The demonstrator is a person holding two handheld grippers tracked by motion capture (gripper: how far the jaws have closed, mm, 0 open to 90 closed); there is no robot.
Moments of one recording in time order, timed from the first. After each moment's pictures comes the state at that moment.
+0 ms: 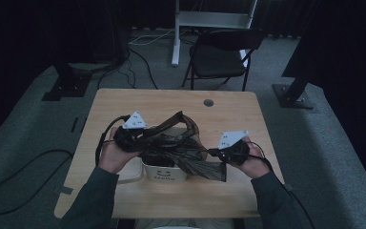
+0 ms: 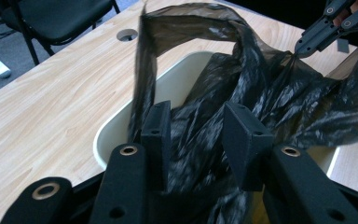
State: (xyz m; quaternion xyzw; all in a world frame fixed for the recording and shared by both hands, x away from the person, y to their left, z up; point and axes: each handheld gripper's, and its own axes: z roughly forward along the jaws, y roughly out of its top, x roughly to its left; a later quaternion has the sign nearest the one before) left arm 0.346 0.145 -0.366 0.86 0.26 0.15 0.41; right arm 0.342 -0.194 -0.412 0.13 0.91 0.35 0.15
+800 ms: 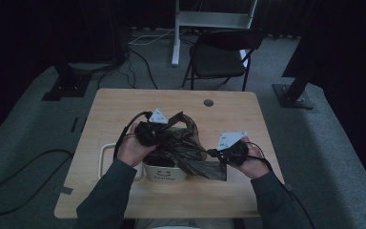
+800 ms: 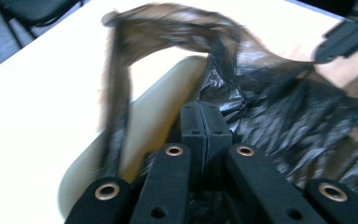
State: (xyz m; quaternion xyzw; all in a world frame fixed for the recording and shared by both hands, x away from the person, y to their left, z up) left arm 0.373 0.107 -0.374 0.88 0.27 0.14 0.36; right arm 0.340 -0.191 -0.412 0.13 0.92 0.34 0.15
